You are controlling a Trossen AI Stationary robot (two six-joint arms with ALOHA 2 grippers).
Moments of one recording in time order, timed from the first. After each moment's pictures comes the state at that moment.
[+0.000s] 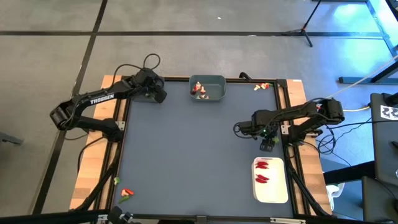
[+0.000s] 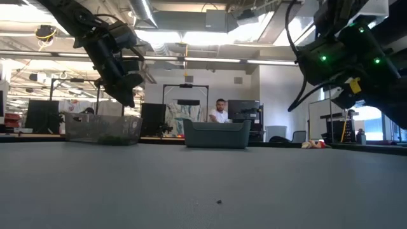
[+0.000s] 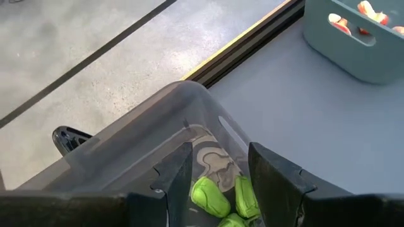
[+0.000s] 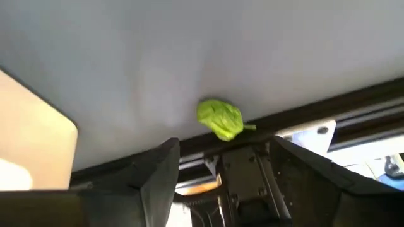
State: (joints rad) left arm 0.77 1.23 0.73 -0.33 -0.26 0.00; right arm -0.03 1.49 0.82 -1.37 -0.06 0.29
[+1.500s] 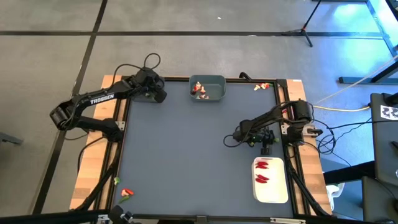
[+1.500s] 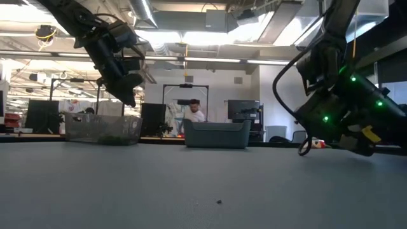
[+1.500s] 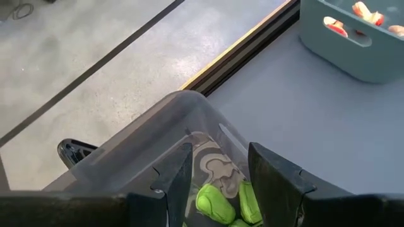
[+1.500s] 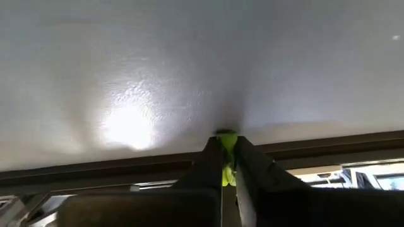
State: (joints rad) left arm 0.77 1.23 0.73 -0.31 -0.26 0.06; right arm -0.01 1.90 0.79 -1.26 -0.02 0.10
